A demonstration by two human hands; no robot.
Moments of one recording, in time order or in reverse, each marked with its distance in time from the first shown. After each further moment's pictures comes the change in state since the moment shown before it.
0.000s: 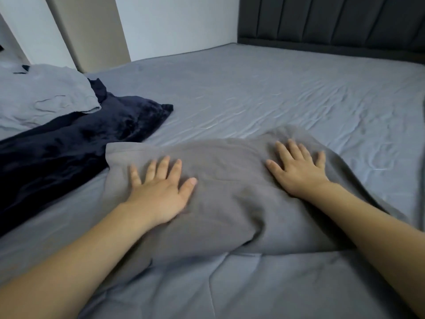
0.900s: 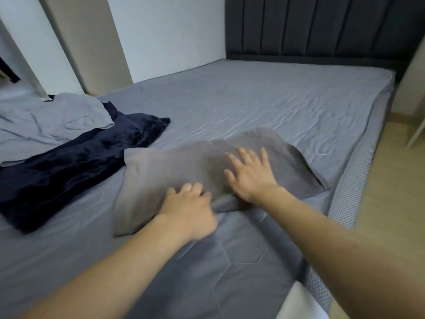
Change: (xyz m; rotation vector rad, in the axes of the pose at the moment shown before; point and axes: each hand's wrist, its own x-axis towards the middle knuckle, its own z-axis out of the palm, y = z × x) left_hand -0.138 0.083 -0.018 0.323 0.012 0.244; right_hand -0.116 -0.042 -0.039 0.001 0.113 -0.293
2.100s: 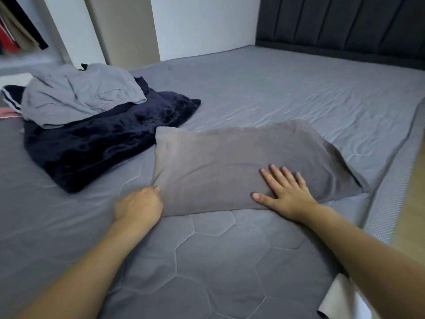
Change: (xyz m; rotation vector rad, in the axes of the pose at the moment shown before) left_hand -0.050 -0.129 0.087 -0.390 0.084 -0.677; right_hand -0.041 -0.008 0.032 0.086 -0.304 0.043
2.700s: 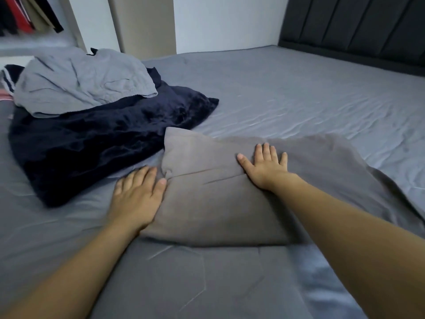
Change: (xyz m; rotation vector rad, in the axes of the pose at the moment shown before) left_hand 0.100 -0.023 0.042 -0.057 0.095 0.130; right_hand 0.173 -0.076 -0.010 -0.019 0.040 0.059
